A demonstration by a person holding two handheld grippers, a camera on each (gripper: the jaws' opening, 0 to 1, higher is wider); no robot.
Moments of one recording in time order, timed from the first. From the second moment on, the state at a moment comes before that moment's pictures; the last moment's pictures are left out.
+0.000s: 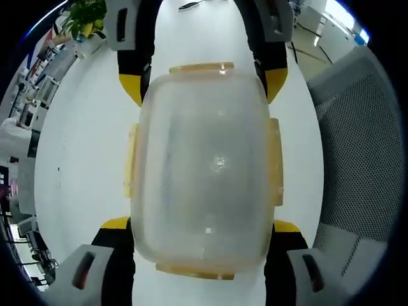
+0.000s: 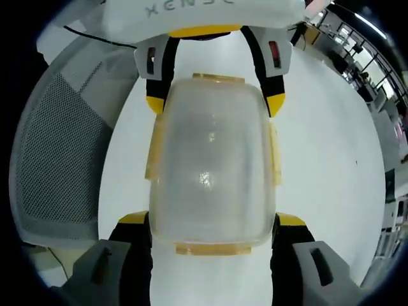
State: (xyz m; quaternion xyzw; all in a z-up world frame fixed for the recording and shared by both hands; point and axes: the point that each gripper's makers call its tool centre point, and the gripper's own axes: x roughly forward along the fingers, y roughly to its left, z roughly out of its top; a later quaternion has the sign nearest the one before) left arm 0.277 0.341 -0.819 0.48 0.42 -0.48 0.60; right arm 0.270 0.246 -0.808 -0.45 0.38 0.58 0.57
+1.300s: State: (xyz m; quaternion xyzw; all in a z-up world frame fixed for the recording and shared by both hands) left arm 0.325 0.406 -0.820 0.50 0.39 -0.50 0.59; right arm 0.313 0.312 -0.810 -0.45 0.40 0.55 0.58
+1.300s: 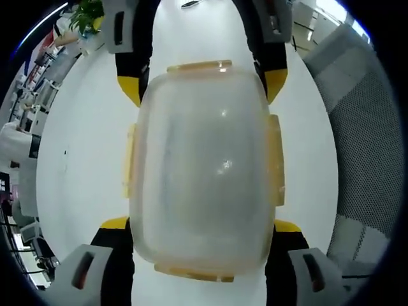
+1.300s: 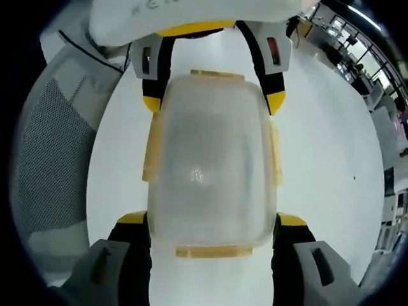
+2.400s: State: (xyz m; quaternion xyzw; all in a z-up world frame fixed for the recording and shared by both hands) left arm 0.384 0.409 -0.819 0.49 0.38 -0.50 0.60; right arm 0.372 0.314 -0.812 -0.44 0.42 0.54 0.58
